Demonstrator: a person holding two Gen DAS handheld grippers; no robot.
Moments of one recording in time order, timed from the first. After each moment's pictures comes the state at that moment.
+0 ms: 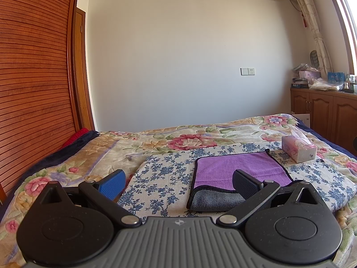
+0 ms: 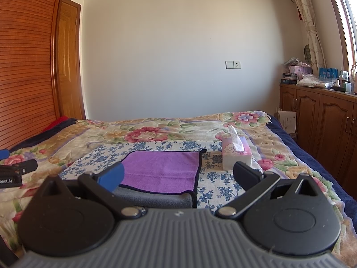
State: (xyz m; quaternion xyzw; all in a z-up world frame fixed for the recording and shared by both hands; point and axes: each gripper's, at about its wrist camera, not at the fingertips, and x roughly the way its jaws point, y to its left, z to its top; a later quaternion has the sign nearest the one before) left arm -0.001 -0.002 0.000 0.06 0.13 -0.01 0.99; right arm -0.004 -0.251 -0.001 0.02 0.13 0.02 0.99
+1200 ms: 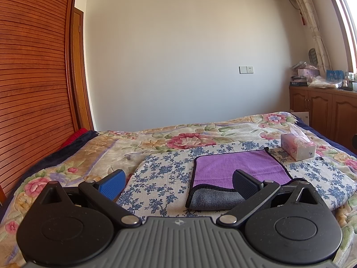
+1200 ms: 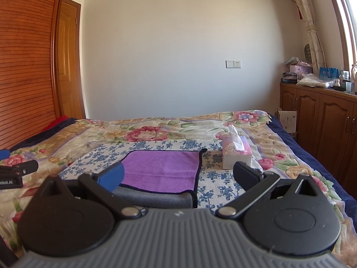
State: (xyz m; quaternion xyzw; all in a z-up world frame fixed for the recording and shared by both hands) left arm -0.003 -0.003 0.001 0.06 0.13 -0.01 0.99; right arm -0.007 -0.252 0.000 0.02 0.13 0.02 0.99
